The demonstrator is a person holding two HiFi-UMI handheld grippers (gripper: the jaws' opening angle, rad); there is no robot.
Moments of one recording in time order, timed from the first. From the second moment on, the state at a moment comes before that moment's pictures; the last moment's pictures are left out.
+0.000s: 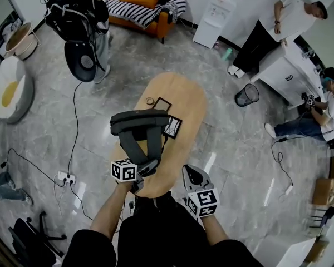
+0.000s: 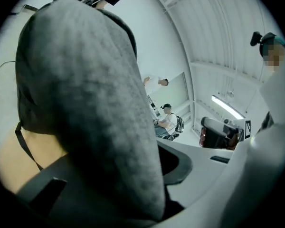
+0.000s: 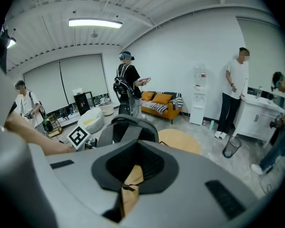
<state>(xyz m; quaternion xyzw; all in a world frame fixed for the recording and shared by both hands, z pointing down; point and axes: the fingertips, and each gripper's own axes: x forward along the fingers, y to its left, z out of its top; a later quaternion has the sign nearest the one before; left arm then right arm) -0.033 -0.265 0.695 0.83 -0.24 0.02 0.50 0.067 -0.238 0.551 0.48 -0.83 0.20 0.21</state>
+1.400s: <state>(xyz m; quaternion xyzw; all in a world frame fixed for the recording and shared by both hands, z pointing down) -0.166 -0.326 0.662 0.79 -0.50 -0.03 0.35 0.050 -0.232 0.568 0.45 -0.84 0.20 0.24</state>
